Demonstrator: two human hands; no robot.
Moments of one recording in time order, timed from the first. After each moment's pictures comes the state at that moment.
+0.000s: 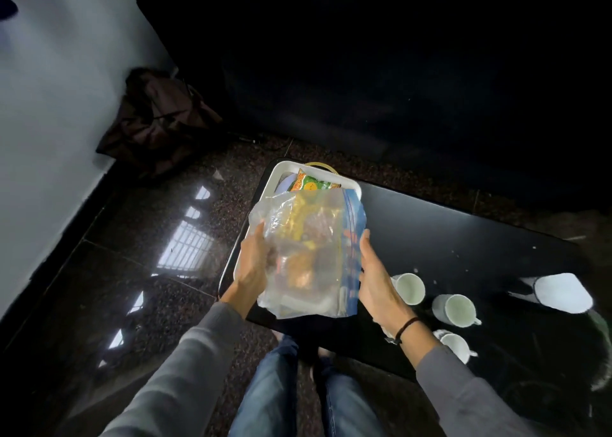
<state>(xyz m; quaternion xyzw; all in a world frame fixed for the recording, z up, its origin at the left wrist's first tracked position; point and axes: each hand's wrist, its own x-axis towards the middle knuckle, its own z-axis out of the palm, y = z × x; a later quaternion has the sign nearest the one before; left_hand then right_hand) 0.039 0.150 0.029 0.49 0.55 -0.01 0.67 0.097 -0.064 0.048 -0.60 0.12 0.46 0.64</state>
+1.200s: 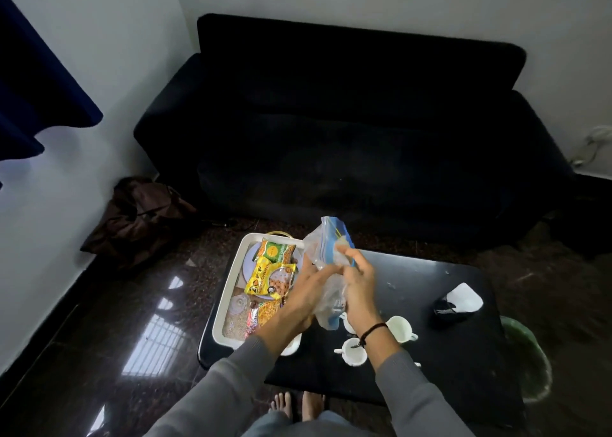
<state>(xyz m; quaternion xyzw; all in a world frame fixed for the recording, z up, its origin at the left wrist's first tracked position) 0.059 -0.003 0.197 0.53 0.23 -0.11 0.81 0.092 -0.098 0.200 -0.68 0.15 0.12 0.70</state>
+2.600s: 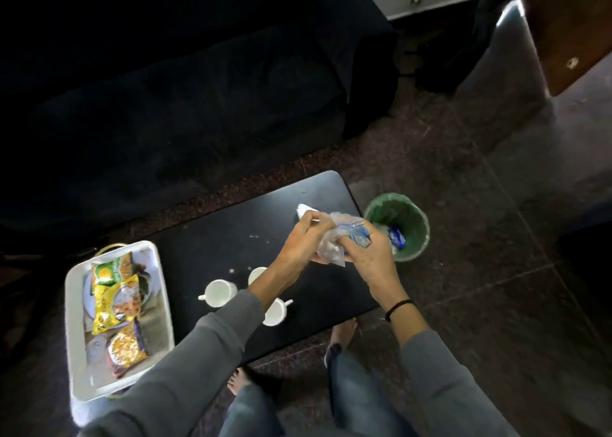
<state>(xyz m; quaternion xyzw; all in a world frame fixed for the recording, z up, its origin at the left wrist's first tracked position) 0.158 -0.367 0.161 0.71 0.13 -0.31 0.62 0.098 -0.503 0.137 -0.72 0.25 0.03 0.65</state>
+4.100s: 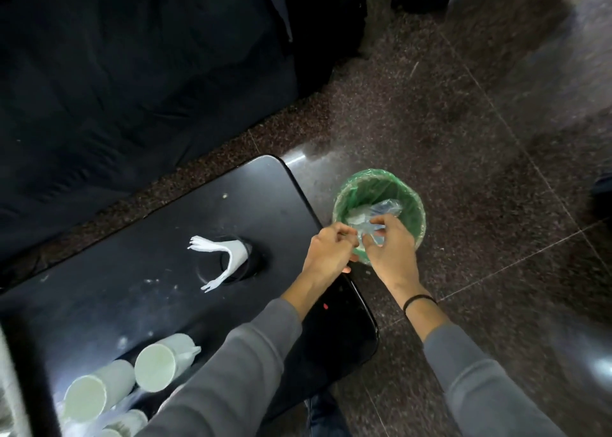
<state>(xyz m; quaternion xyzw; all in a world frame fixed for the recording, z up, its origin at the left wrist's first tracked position) 0.227 -0.556 -0.079 0.76 0.12 -0.42 0.47 0.173 -0.676 -0.109 -0.87 0.30 0.04 0.40</state>
